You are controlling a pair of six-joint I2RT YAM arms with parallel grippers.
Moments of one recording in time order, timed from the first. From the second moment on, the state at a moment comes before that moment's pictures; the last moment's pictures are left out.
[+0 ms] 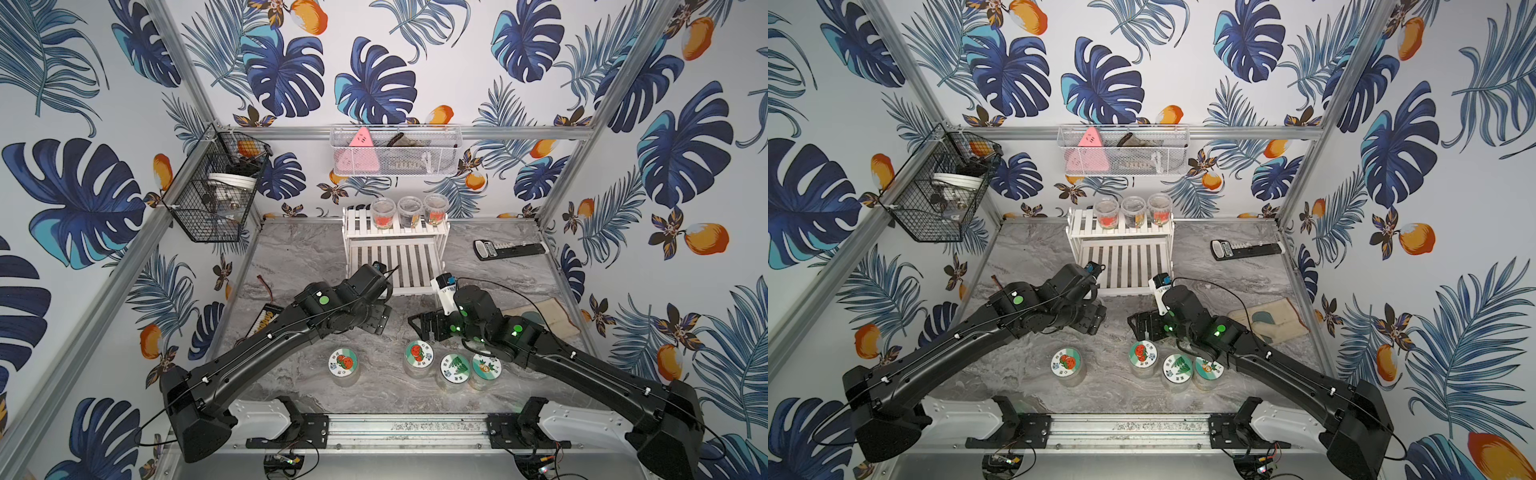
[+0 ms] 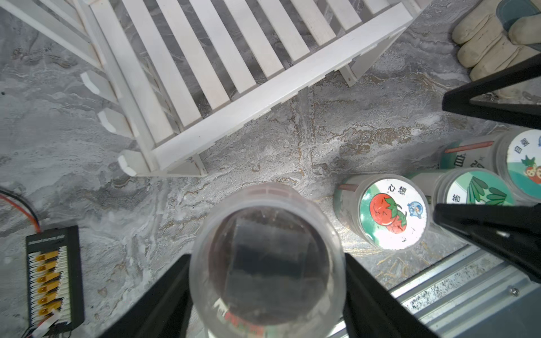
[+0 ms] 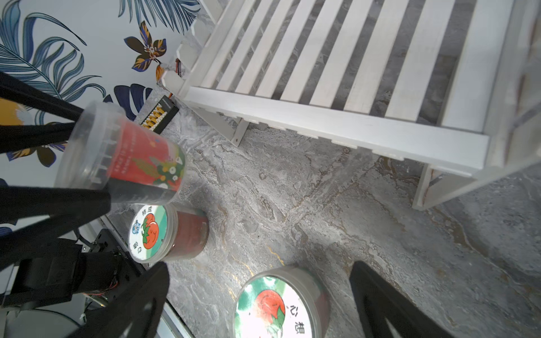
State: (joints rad) left arm -0.77 1.28 1.33 -1.08 -0.23 -0.32; right arm 0.85 1.12 0.86 -0.36 -0.01 0.50
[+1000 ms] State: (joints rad) left arm -0.57 1.47 1.95 -1.33 -0.22 -0.10; right arm 0.85 1.30 1.18 -0.30 -0.02 0.37
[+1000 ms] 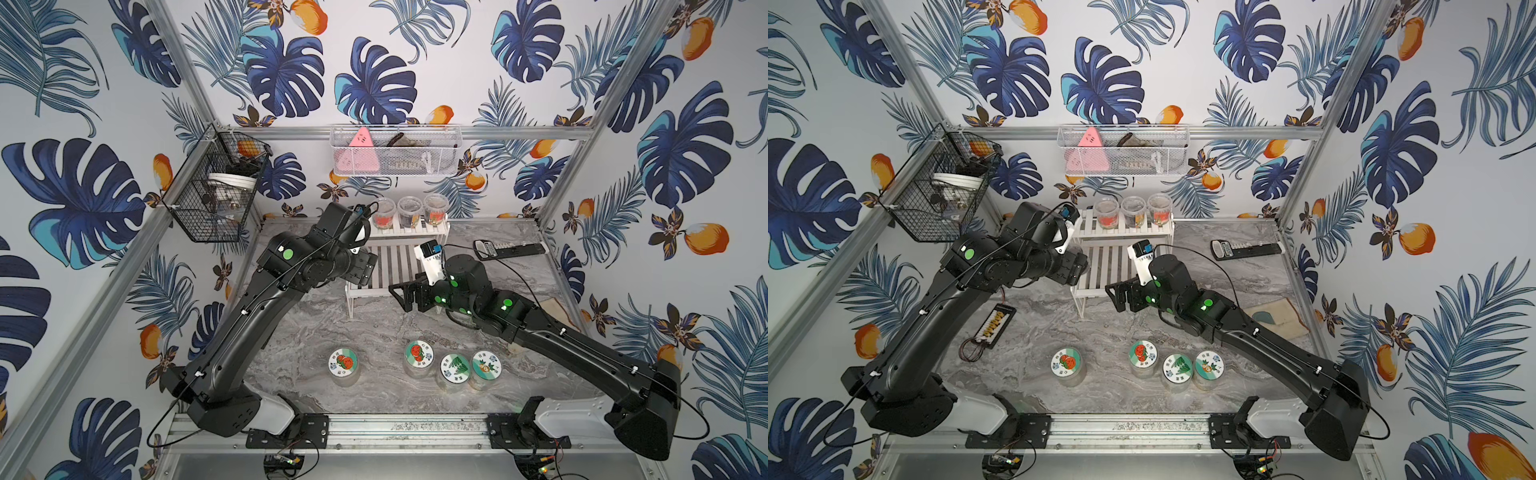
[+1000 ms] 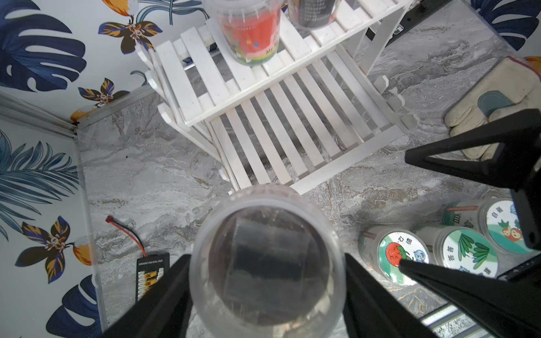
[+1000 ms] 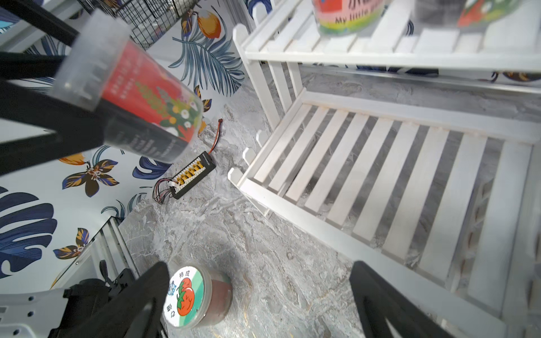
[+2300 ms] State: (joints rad) left arm -0.32 1.68 2.21 -1.32 -0.08 0.01; right arm 0.86 1.45 1.30 -0.25 0.01 0.35
